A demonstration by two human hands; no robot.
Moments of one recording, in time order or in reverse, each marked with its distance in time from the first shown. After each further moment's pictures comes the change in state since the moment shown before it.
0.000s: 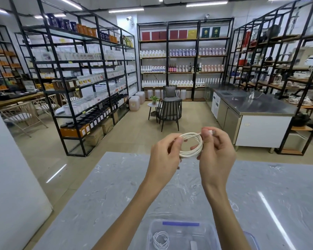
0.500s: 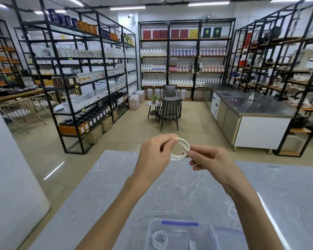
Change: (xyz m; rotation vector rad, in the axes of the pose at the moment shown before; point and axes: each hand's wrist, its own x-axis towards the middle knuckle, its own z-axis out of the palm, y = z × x) left_hand 0.007 -0.014 -0.028 0.226 0.012 0.096; right_hand 0.018 -0.011 -0.032 -0.157 -0.724 0.455
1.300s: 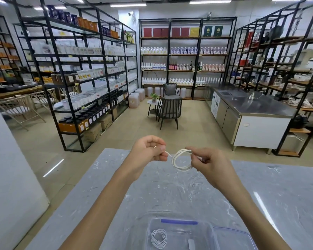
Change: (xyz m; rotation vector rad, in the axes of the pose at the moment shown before) left_hand 0.007 -0.035 -0.018 -0.586 -0.206 -0.531; right_hand 0.011 0.030 0.002 -0.594 0.157 -0.172
